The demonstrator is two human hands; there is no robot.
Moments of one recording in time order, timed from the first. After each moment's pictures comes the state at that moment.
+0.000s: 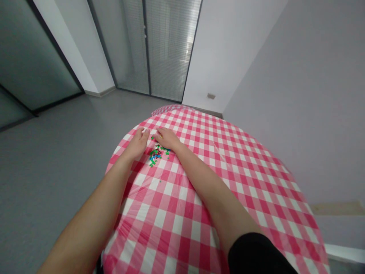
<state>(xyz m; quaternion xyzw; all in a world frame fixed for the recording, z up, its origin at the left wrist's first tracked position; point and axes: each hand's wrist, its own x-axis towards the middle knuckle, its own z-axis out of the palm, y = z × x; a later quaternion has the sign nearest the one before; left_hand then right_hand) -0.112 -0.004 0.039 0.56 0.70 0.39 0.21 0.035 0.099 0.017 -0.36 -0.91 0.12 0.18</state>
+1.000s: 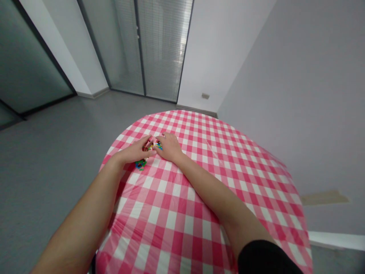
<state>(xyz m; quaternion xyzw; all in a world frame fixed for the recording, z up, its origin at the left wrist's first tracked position) -0.117 -0.014 0.031 0.71 0.61 0.23 0.27 0.078 0.037 0.023 -0.39 -0.89 0.01 0.22</state>
